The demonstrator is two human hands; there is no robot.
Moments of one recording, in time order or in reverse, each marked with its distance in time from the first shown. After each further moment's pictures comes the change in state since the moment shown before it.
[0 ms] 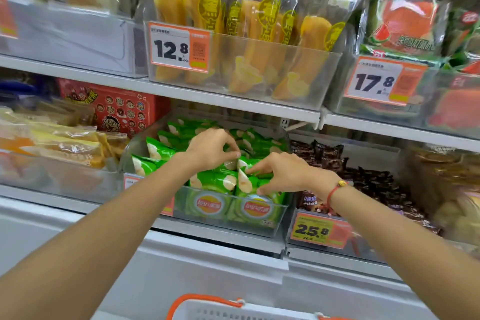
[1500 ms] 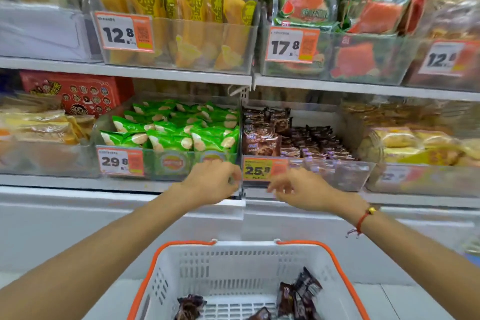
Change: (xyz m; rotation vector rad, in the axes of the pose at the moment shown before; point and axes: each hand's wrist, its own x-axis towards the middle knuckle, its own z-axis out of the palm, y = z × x) left_hand -0.123 0.135 0.036 0.130 -0.289 0.094; right_hand -0.178 0.046 0.070 0.208 0.111 0.120
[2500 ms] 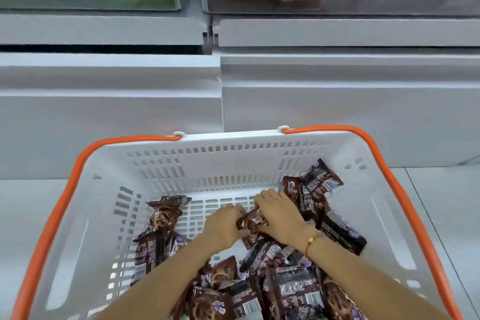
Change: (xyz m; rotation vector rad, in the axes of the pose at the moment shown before) left_hand -0.060 0.023 0.423 -0.357 -0.706 -0.240; right_hand -0.041 0.102 0.398 -0.138 -0.391 0.018
